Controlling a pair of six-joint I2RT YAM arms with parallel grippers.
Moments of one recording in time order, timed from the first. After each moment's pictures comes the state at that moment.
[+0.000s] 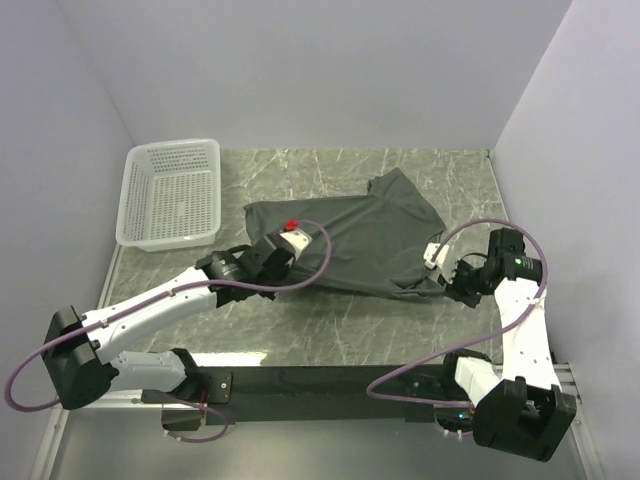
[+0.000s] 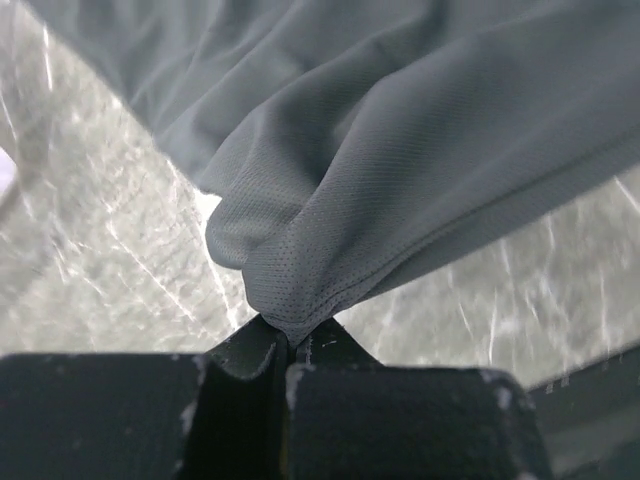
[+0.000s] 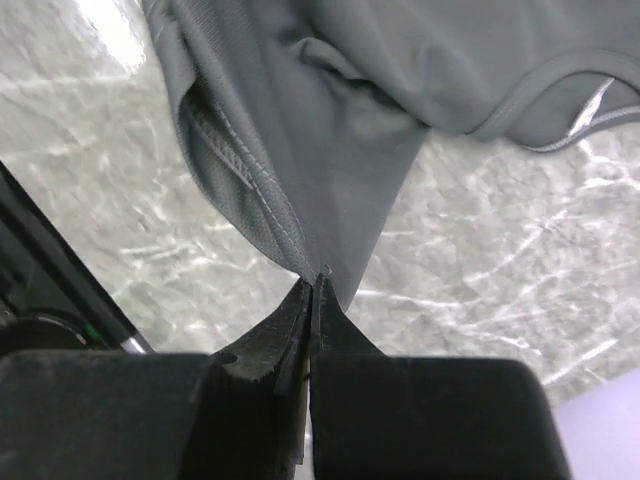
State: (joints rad) left arm -0.87 1.21 0.95 -0.69 -0.30 -0.16; right arm -0.26 0.97 0.83 -1.15 -0.51 -1.32
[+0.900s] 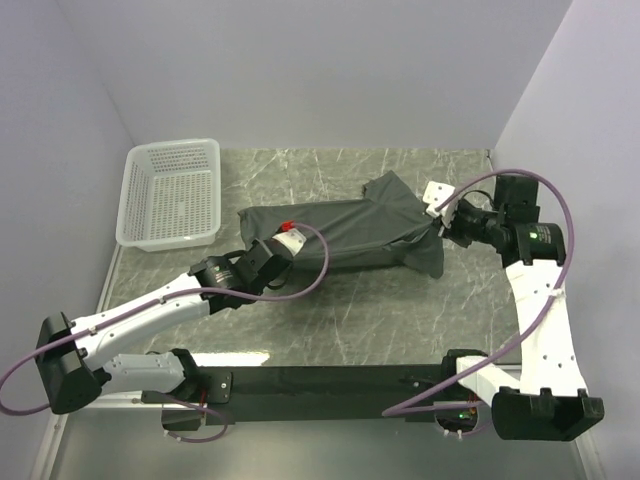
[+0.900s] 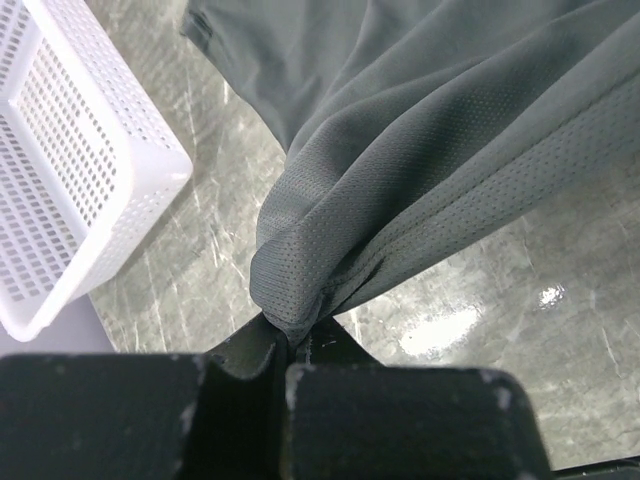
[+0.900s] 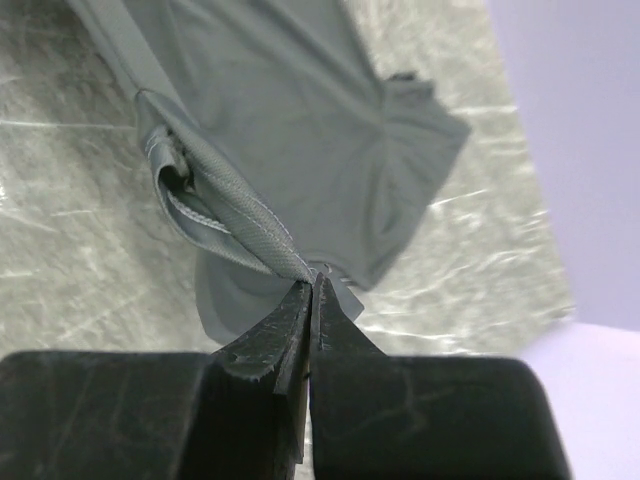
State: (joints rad) left arm -0.96 1.17 0.97 -0.74 -0.62 -0.03; right arm -0.05 1.05 1.25 -0.99 -0.65 -1.10
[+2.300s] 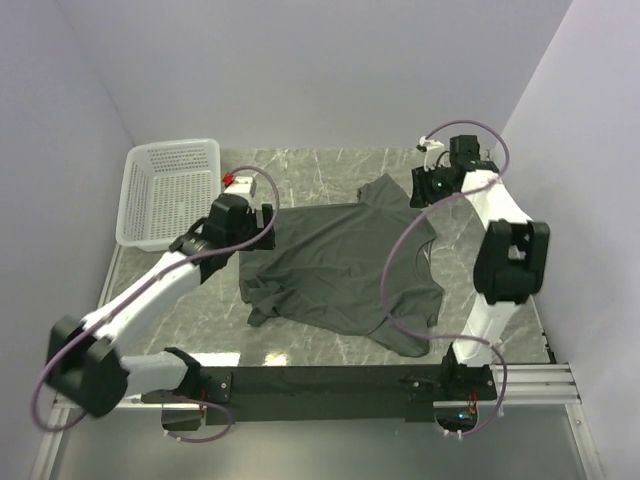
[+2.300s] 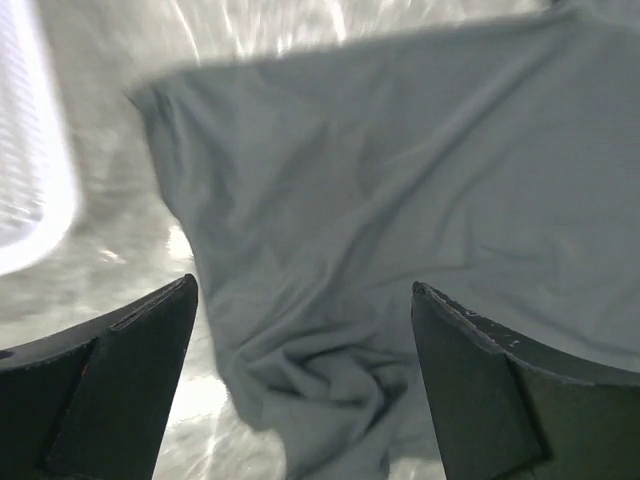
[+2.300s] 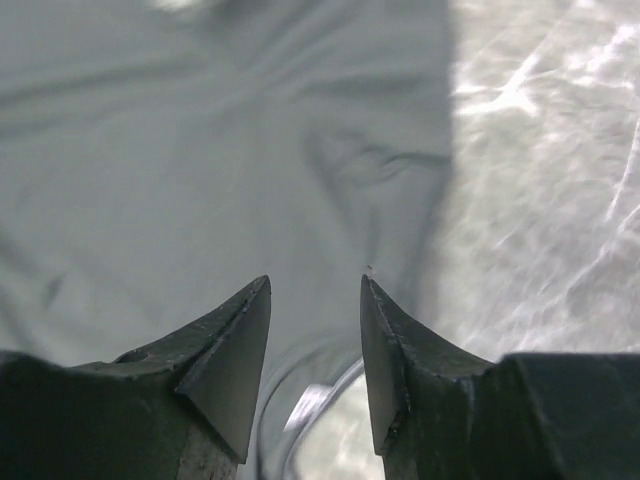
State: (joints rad) left arm -0.54 1.15 0.92 -0.36 -0.25 -0.34; right arm -0.04 1.82 1.49 -0.66 -0.44 -0.34
